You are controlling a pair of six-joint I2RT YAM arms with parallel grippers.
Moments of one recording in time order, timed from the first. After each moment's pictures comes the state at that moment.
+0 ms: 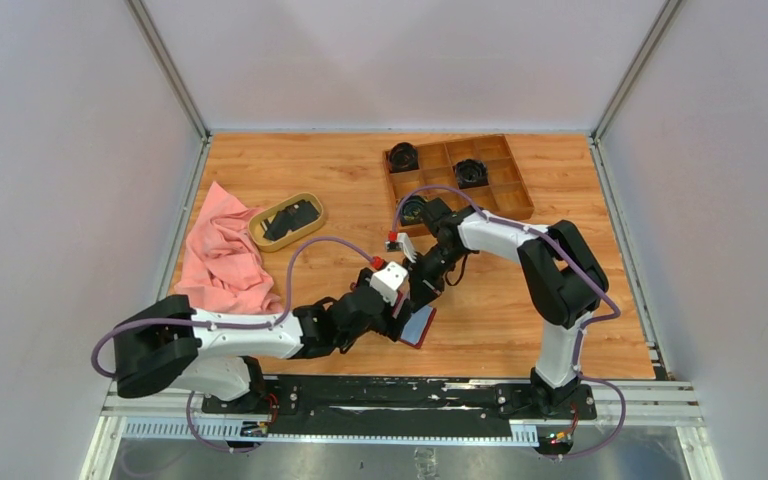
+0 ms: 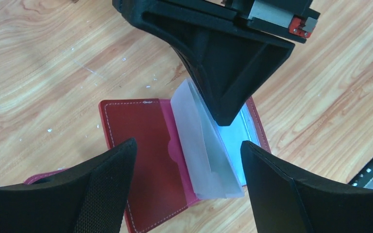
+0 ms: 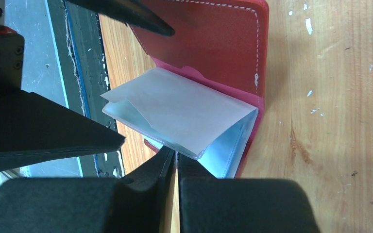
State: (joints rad) left arm -1.18 1.28 0.50 0.26 -0.38 -0.28; right arm 0.59 1.86 1.19 -0.80 -0.89 -0.58
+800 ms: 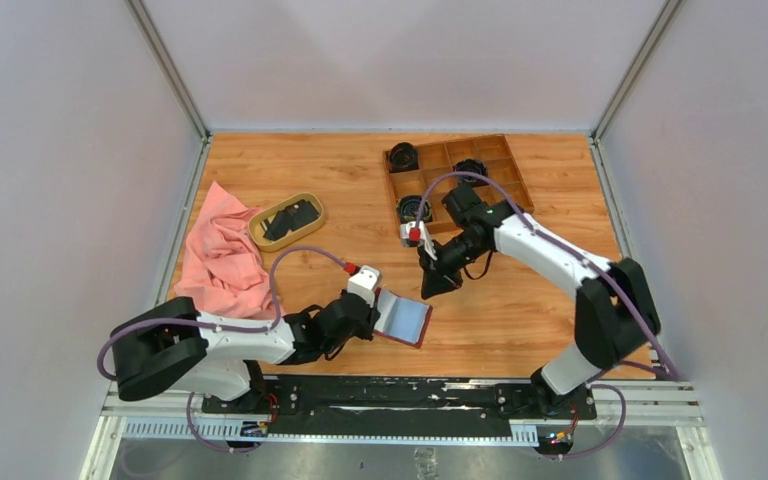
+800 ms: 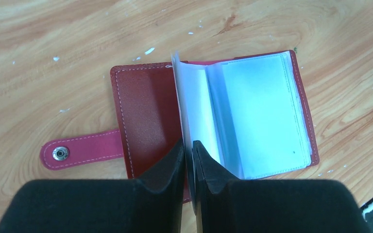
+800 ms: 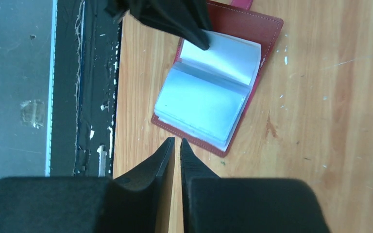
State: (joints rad) left arm -1.13 1.31 0.37 0.32 -0.42 -0.48; right arm 0.56 1.62 1.16 -0.89 -0.88 -0.82
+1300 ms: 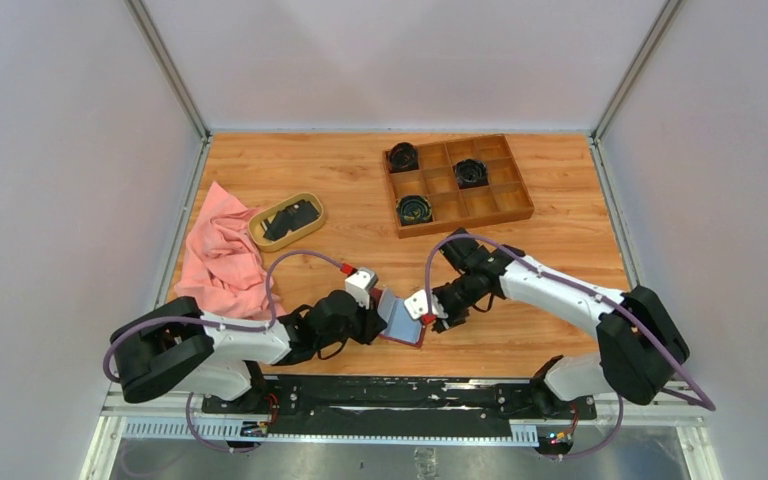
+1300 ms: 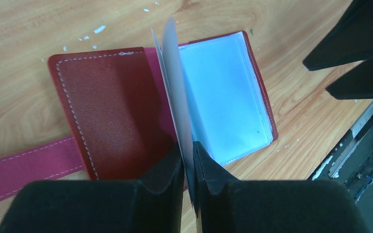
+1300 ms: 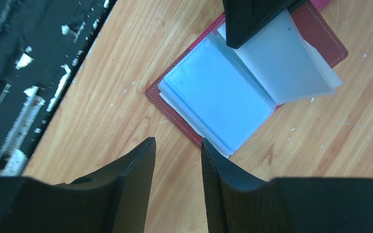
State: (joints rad) left arm -1.04 1.29 0.26 0.49 -0.13 -0.55; right arm 0.69 1.35 0.82 -0.72 -0.74 -1.32
